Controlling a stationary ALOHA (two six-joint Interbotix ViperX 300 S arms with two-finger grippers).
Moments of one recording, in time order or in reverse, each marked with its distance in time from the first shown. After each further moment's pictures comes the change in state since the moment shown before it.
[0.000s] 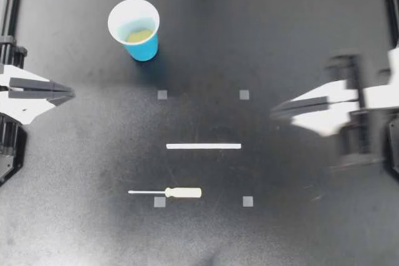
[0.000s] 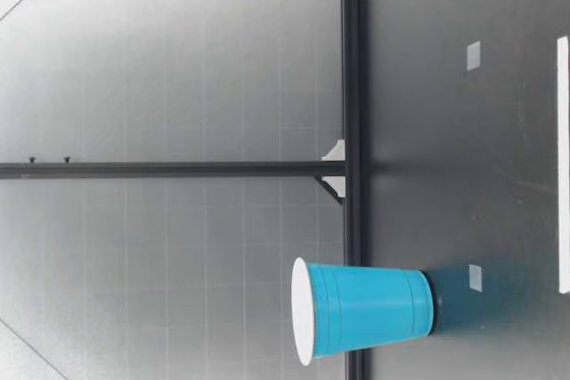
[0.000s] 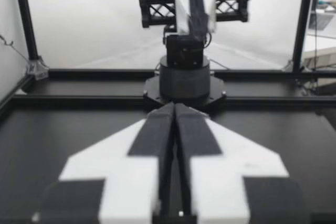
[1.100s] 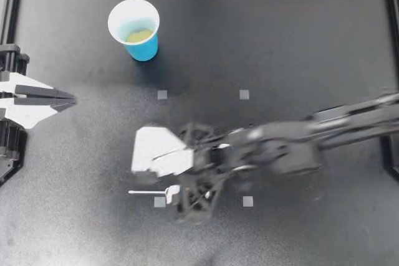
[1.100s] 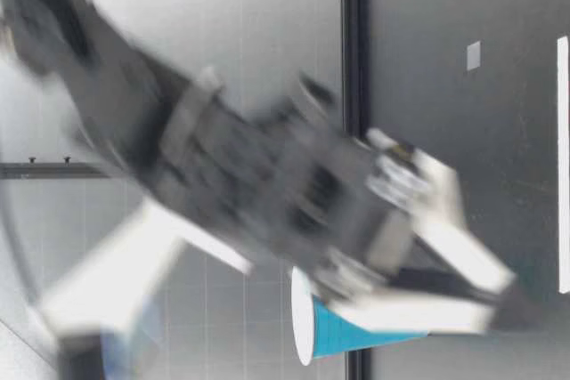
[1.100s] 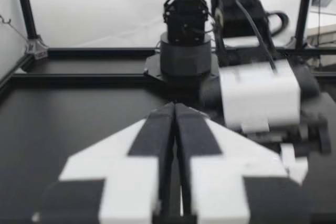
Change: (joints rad) left arm 0.002 -0.015 0.054 0.000 0.000 0.011; right arm 0.095 0.854 -0.802 0.002 0.851 0.133
